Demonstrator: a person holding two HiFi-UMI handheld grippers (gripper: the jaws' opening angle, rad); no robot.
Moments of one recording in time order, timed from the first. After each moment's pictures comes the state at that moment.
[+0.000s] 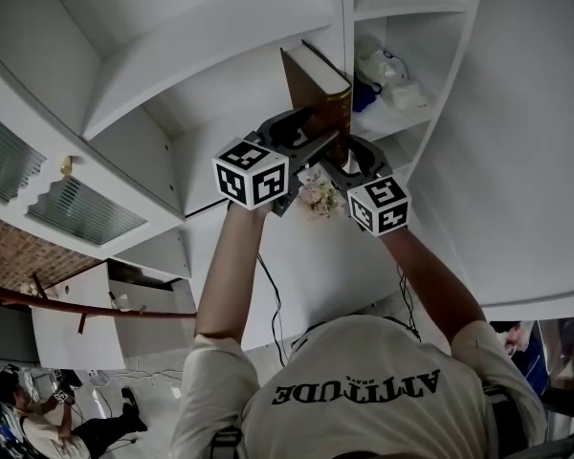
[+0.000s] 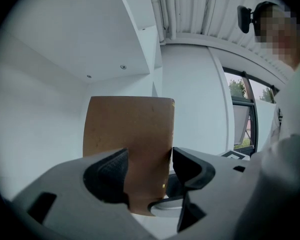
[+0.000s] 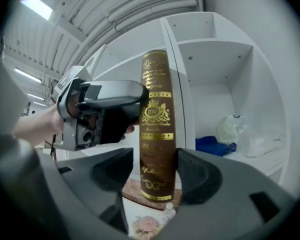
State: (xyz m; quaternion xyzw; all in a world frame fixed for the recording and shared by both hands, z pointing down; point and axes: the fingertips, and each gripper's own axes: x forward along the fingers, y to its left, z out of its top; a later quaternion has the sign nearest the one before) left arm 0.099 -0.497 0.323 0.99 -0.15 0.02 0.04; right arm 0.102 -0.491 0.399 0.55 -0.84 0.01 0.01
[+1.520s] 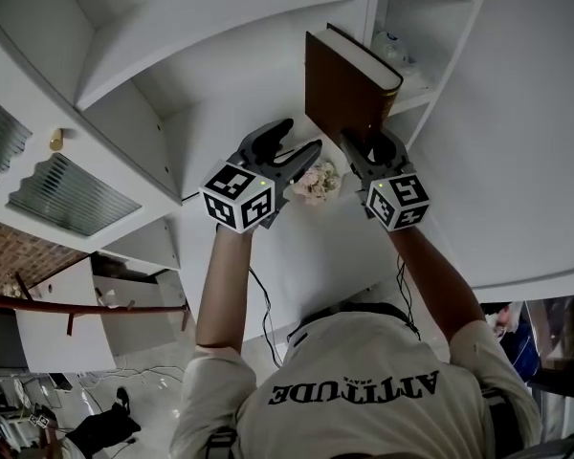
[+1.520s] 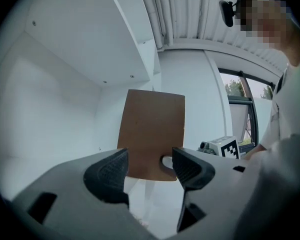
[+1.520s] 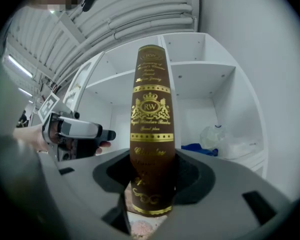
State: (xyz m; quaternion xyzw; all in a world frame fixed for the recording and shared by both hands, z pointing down) left arm 0.033 -0.472 0.361 0.99 -0.16 0.00 0.03; right arm 0.124 -0.464 0.386 0.61 -0.79 -0.03 -0.04
